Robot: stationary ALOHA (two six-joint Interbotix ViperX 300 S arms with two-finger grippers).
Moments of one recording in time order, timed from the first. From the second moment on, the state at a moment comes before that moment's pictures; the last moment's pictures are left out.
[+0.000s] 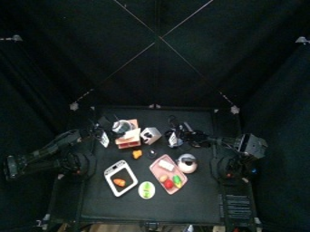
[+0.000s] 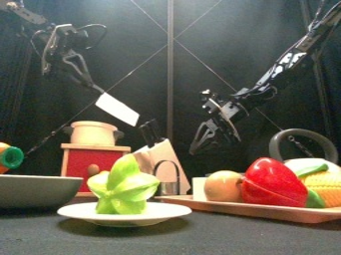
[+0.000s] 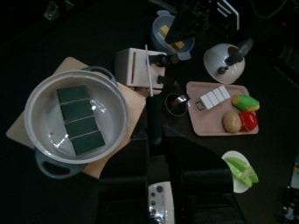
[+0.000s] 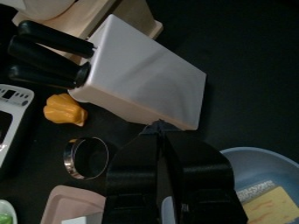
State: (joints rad) left arm 0.52 -0.79 0.80 -0.18 0.63 -0.14; right arm -0.51 -0.02 0.72 -0.83 -0.19 1.17
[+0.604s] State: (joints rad) left arm 0.52 -0.69 0.78 -0.17 0.62 -0.14; right arm -0.54 0.12 0.57 -0.84 -0.19 1.17
